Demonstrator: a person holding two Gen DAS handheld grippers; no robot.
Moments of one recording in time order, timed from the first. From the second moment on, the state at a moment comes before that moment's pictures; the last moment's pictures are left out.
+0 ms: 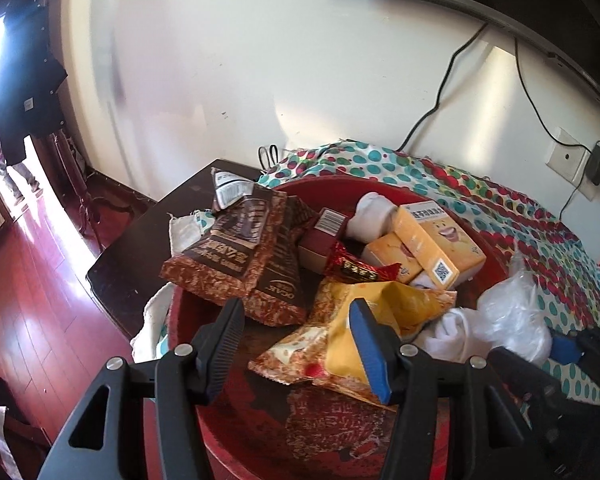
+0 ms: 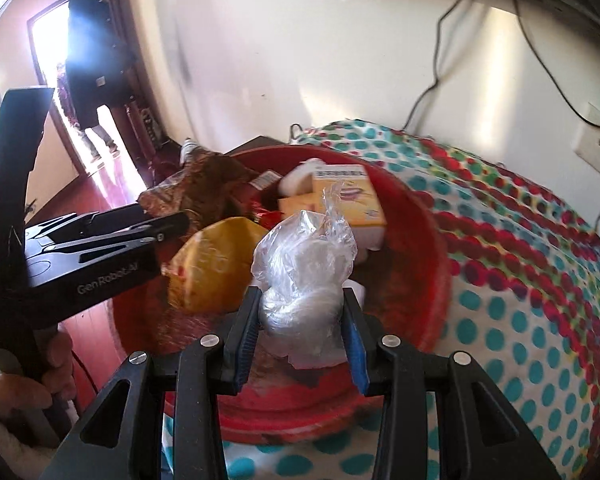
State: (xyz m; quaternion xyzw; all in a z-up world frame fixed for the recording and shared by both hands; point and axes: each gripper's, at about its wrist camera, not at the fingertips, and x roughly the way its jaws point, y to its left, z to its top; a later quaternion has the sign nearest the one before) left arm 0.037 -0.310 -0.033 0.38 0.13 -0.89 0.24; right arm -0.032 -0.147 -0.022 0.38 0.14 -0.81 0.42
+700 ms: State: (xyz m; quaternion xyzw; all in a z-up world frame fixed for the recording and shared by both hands) left arm 0.041 -0.315 -0.023 0.40 0.12 -0.88 0.25; right arm -0.011 -0.157 -0.016 0.38 0.17 -0.83 0.38
